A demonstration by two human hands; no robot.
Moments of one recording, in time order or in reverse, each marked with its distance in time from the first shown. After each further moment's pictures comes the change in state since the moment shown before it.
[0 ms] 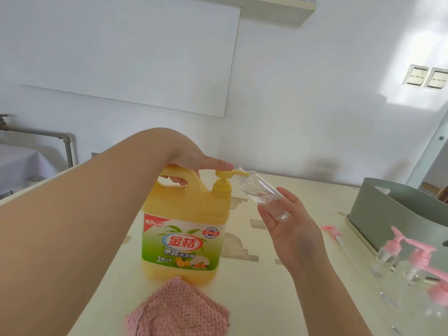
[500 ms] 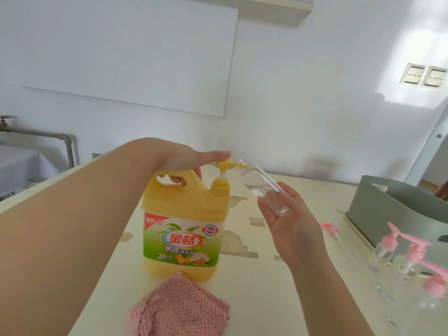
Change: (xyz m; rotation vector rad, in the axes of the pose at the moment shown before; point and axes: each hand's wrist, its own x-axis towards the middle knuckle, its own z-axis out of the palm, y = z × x) left_hand -0.007 -0.007 0.015 -0.097 0.068 0.103; right_hand -0.006 -0.004 0.004 -0.004 -0.021 -0.023
